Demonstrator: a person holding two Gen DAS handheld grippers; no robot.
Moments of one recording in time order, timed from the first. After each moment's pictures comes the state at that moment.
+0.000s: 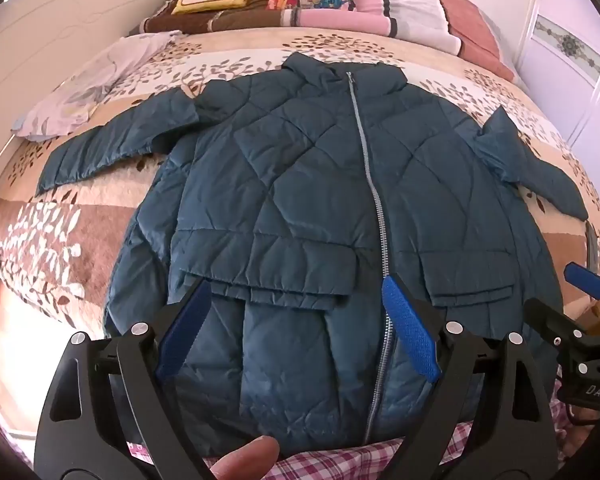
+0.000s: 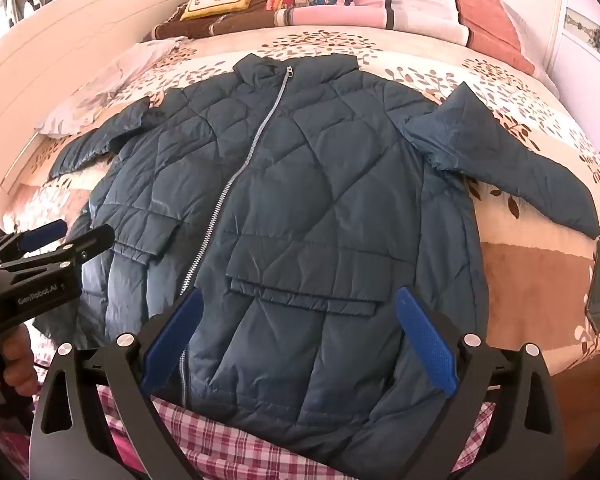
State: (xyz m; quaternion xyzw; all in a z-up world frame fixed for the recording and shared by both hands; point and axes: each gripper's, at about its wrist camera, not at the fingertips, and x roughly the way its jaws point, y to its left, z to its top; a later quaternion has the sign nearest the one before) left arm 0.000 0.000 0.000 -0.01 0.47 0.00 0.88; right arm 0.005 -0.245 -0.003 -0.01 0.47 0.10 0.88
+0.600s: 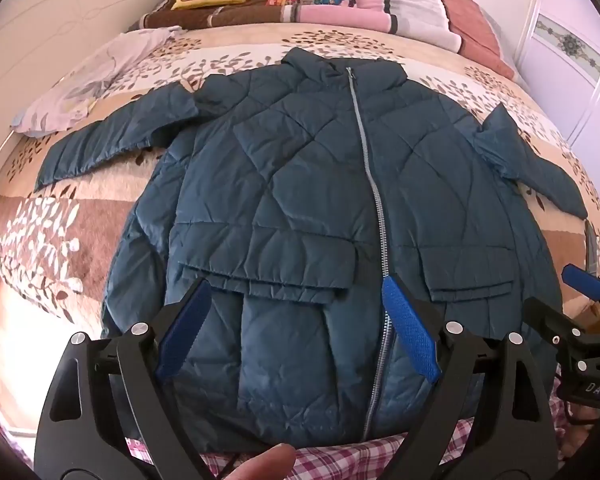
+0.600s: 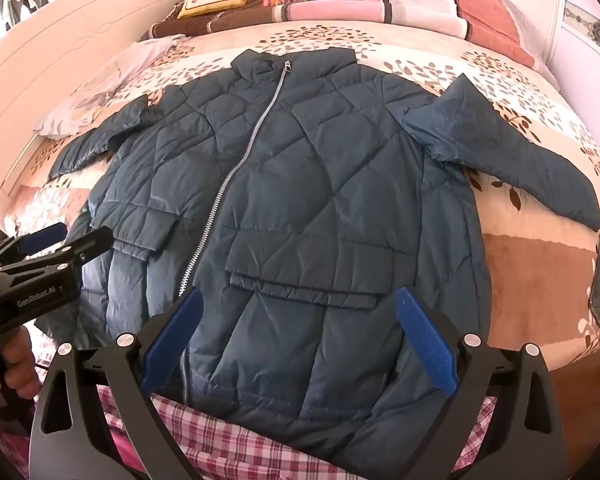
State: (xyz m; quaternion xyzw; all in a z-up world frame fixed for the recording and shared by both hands) left arm 0.000 0.000 0.000 -0.01 0.47 0.00 0.88; right arm 0.006 -0.247 -0.006 -0.01 0.48 0.10 0.87
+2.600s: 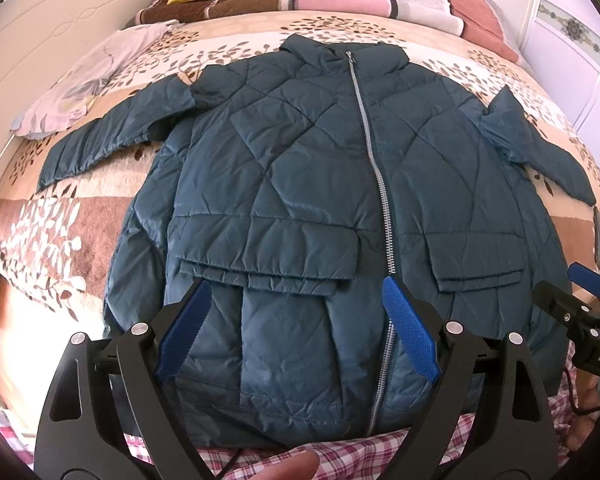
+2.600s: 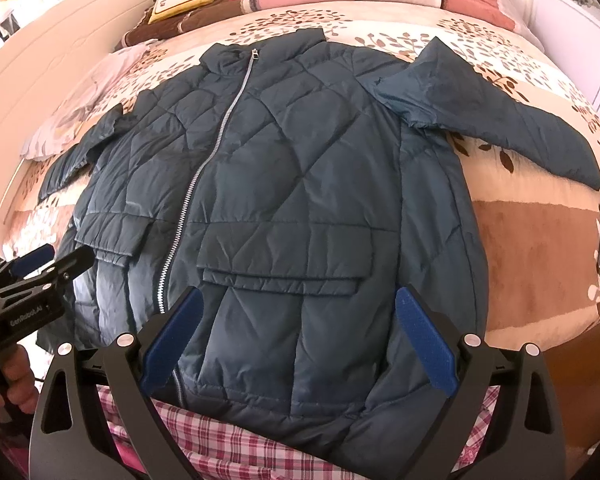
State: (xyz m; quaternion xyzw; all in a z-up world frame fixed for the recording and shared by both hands) left arm 0.000 0.002 -0.014 0.01 0.49 0.00 0.87; right arm 0.014 -0.274 -0.020 0.04 0.51 0.08 0.86
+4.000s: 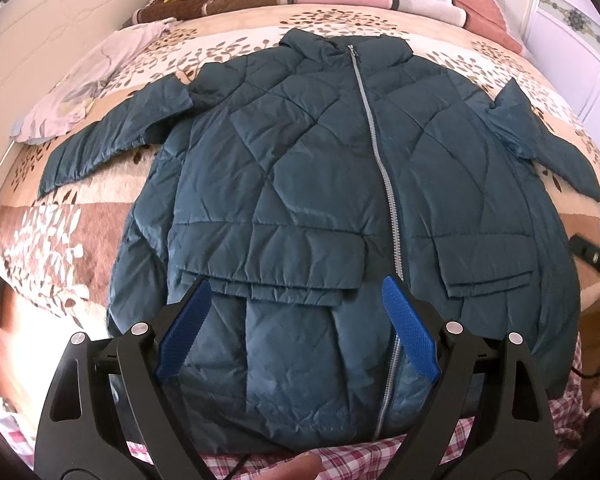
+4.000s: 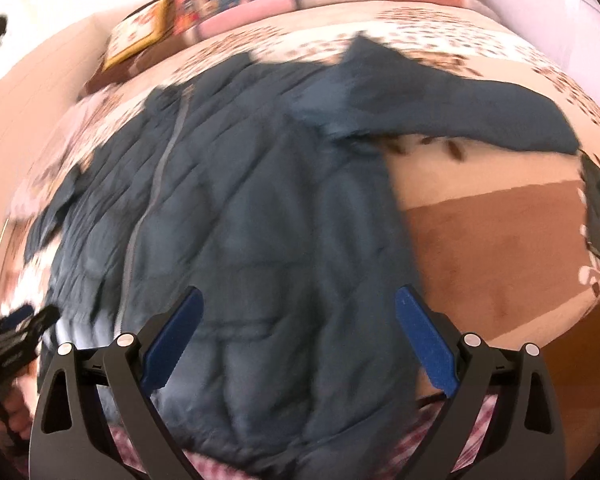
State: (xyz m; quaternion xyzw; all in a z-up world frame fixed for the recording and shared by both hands) left arm 0.018 -0.048 -0.002 0.02 0.50 0.02 0.87; right arm 0.038 -0.353 -0.026 0.12 0.48 0.01 0.87
